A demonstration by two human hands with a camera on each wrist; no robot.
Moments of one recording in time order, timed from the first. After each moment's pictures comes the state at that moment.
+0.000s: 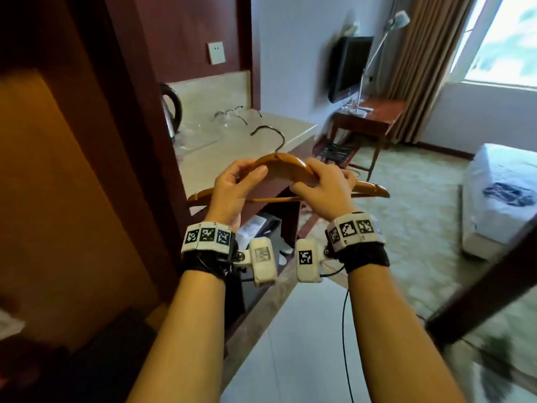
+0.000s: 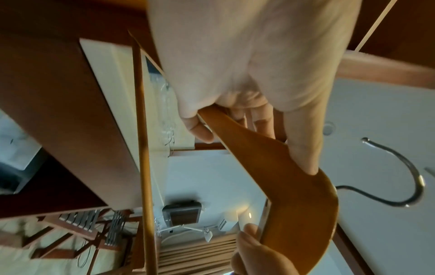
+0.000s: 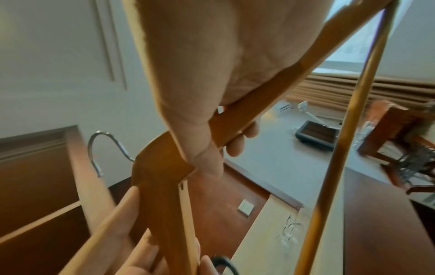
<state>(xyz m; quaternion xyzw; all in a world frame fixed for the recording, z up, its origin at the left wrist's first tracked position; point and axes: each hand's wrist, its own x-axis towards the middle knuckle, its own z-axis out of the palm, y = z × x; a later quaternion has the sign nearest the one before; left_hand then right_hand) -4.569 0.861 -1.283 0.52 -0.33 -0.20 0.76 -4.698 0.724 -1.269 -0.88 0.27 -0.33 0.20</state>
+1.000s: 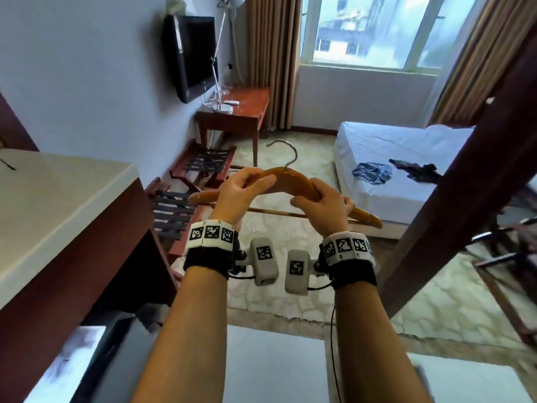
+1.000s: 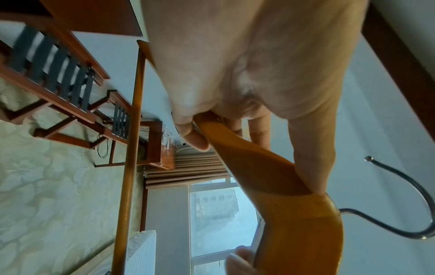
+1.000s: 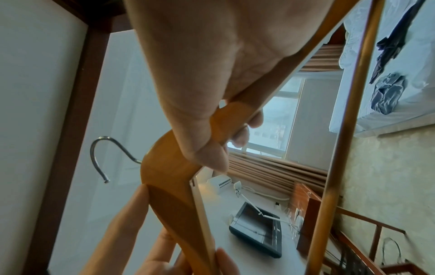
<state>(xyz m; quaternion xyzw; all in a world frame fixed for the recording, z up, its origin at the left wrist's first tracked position) -4.614 0.238 -1.315 0.52 -0.51 -0.36 0.58 -4.796 0.198 -1.321 -0.71 0.53 -0.40 0.25</state>
